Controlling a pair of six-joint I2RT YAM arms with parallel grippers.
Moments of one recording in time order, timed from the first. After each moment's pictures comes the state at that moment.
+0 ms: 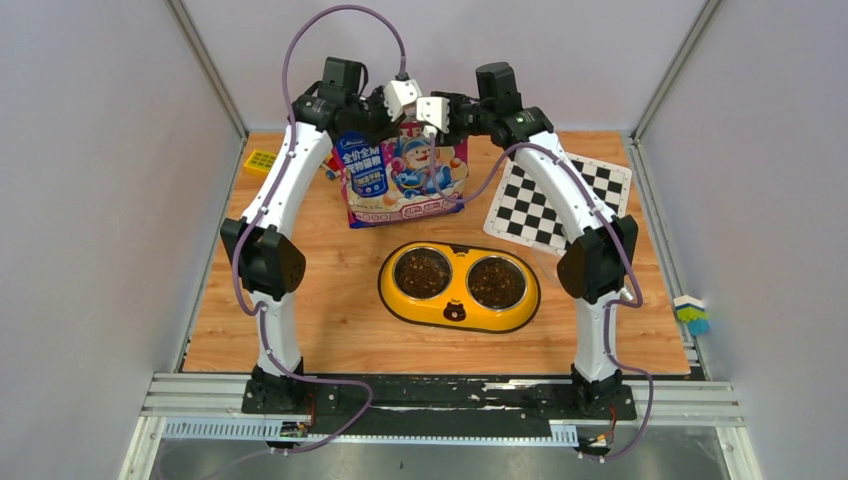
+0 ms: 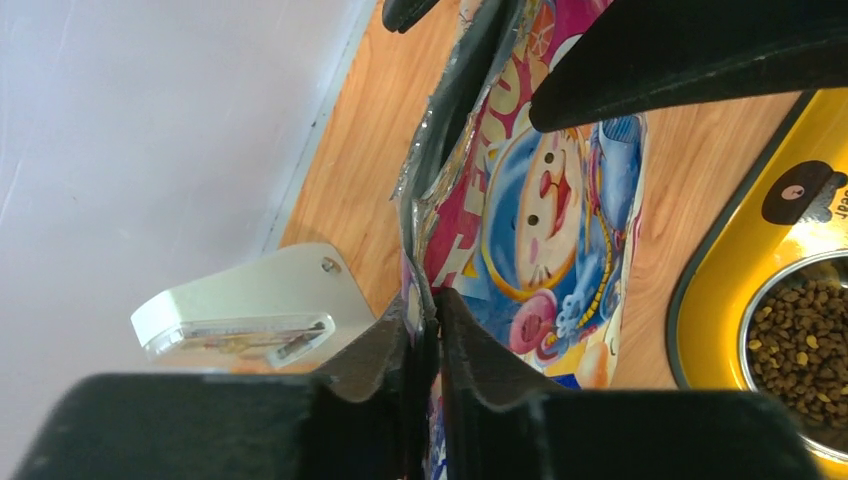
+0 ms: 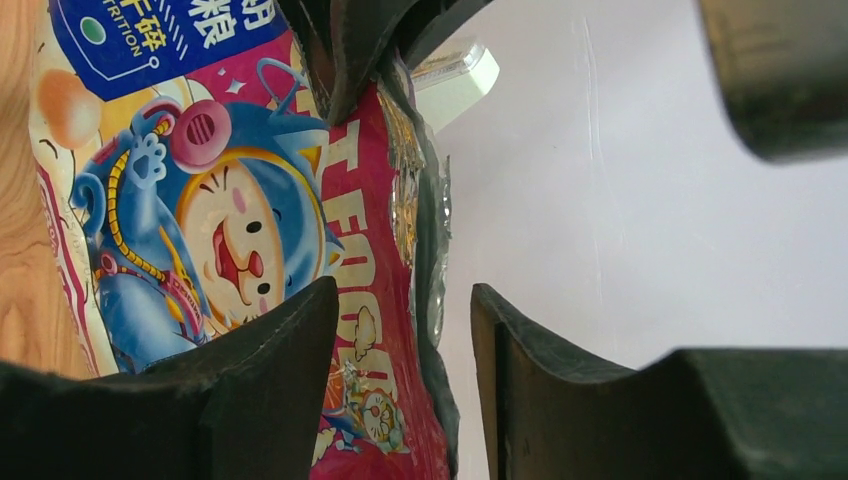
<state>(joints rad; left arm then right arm) -0.32 2.02 2.22 -0.86 0.50 0.76 0.45 2.08 2.19 -0.57 -0.61 -1.17</state>
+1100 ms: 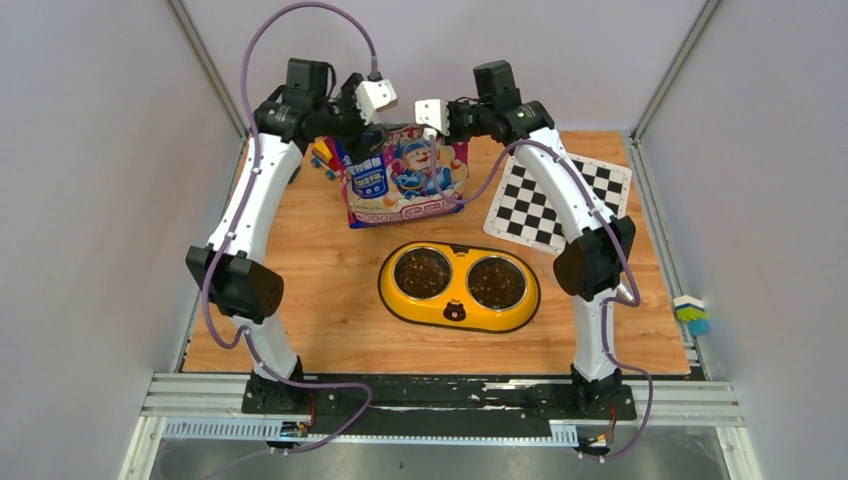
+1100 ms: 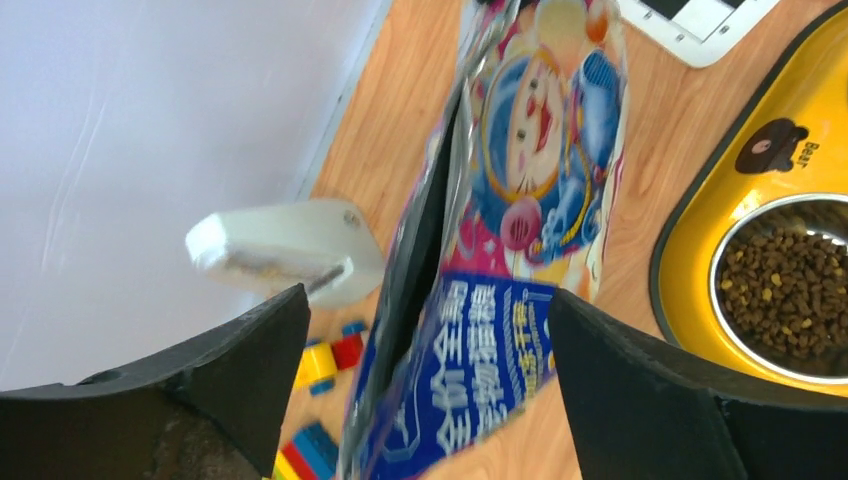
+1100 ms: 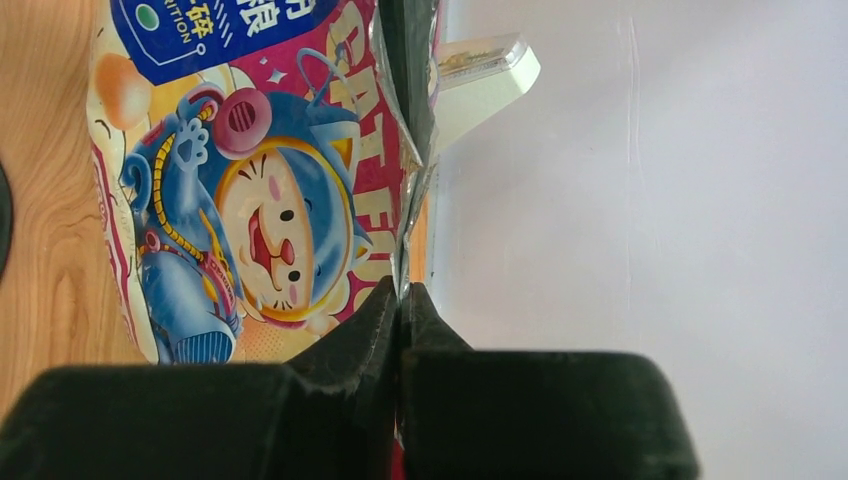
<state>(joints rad) -0.26 1.85 2.12 -0.92 0.53 0.81 0.45 2.11 2.30 -0.76 -0.61 -1.24</state>
